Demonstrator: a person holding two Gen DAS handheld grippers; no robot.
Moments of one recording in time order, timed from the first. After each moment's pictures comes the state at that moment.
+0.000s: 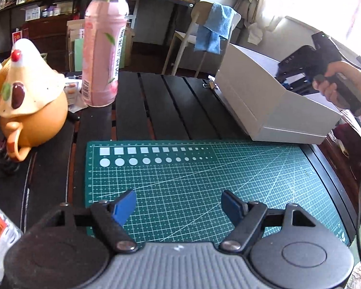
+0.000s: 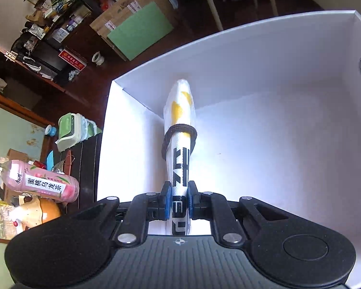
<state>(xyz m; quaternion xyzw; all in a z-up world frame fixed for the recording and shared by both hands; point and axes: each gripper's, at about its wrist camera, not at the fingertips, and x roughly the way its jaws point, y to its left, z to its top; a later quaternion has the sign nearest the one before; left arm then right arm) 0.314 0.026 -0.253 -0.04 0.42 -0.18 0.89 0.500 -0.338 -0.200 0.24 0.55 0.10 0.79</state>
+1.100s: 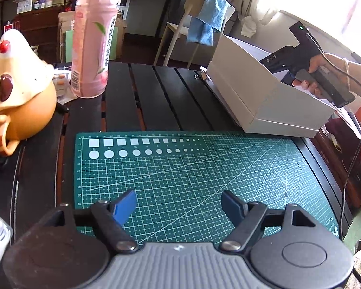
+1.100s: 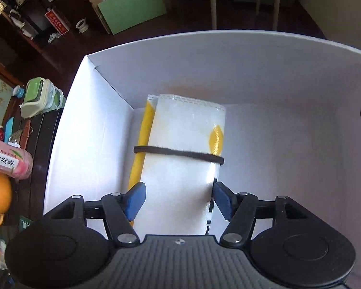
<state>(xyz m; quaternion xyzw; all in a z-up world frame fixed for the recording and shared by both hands) 0.317 0.025 -0.258 -0.05 0.44 -0.20 0.87 0.529 -0.316 -0.212 0.06 0.58 0.07 0.81</state>
